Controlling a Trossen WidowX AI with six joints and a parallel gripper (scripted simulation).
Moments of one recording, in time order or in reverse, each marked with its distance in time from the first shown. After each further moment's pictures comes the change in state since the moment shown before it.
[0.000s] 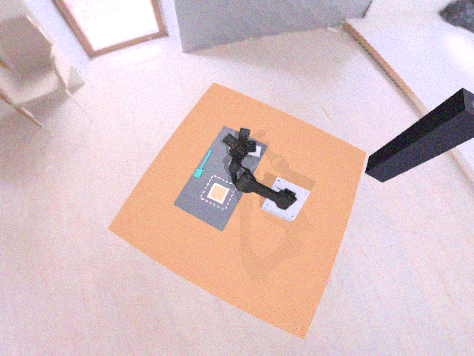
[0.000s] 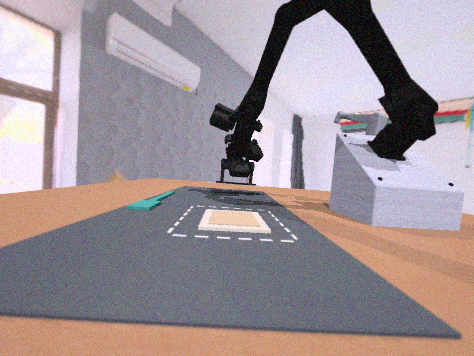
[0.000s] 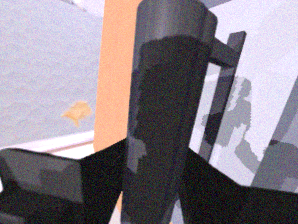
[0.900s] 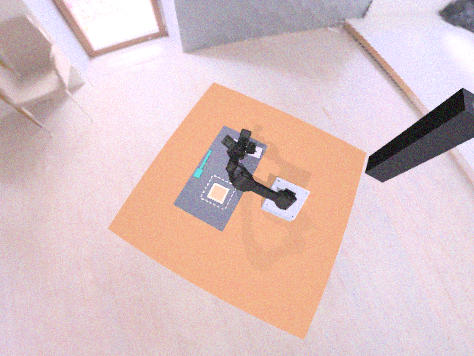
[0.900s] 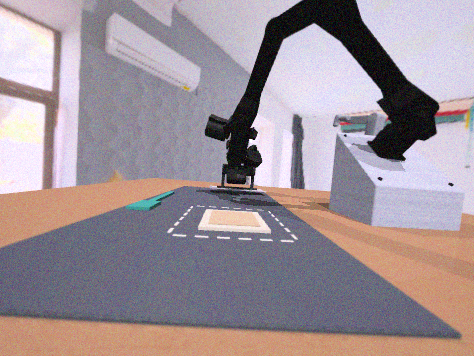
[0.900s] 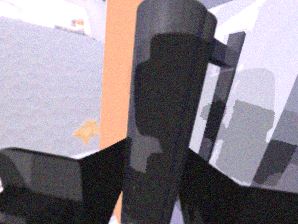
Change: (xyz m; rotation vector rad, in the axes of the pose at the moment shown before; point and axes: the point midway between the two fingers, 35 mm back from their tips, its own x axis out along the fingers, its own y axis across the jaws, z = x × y) arm 0.019 -0.007 0.007 0.086 -0.114 0.057
